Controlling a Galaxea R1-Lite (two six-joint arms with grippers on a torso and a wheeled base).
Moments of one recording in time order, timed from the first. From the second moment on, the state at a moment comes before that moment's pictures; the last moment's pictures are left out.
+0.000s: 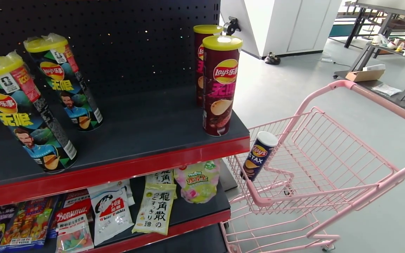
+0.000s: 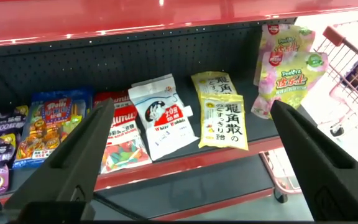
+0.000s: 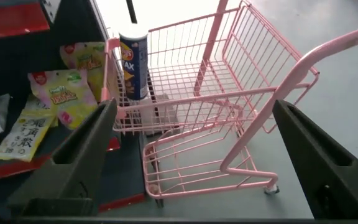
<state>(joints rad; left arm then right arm) -0.04 0.06 -0.08 0.12 0.06 -0.04 0.01 0.28 -0.32 0.11 0.03 0.05</state>
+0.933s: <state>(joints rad) -0.04 0.06 -0.08 0.12 0.04 -0.03 0.22 1.85 -0.66 -0.75 0.31 0.16</state>
